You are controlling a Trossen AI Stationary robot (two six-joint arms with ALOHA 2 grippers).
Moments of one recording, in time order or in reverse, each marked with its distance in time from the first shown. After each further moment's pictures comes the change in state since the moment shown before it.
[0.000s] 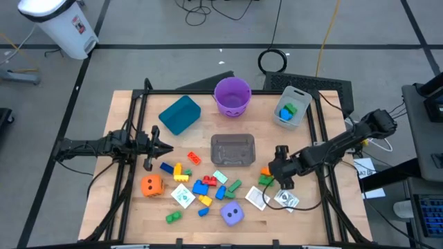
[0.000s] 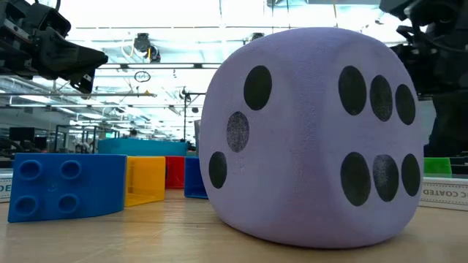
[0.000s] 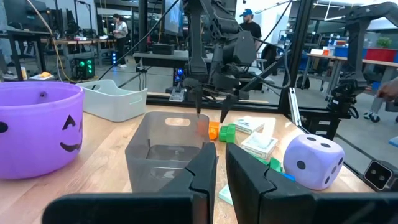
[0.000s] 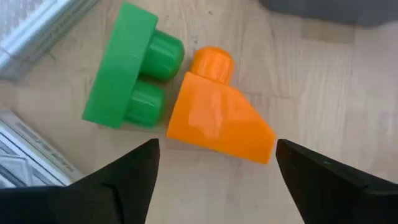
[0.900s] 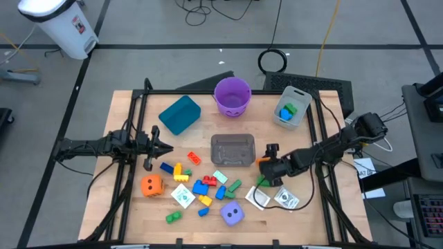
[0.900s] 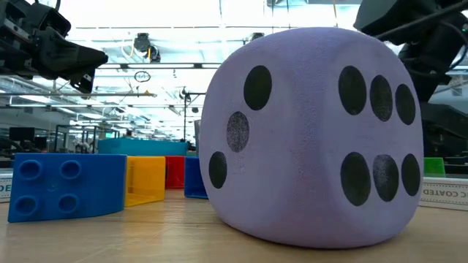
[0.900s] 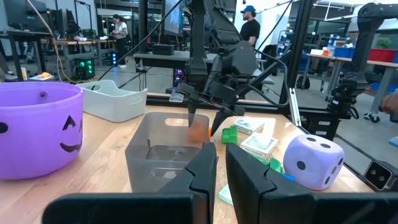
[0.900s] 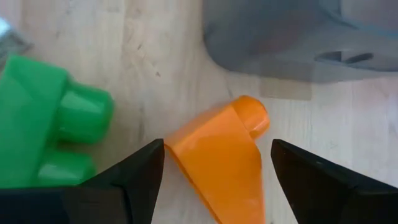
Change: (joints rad) left arm 0.000 0.000 0.000 0.001 0.000 0.000; right arm -0.058 0.156 0.000 0.234 0.156 -0.071
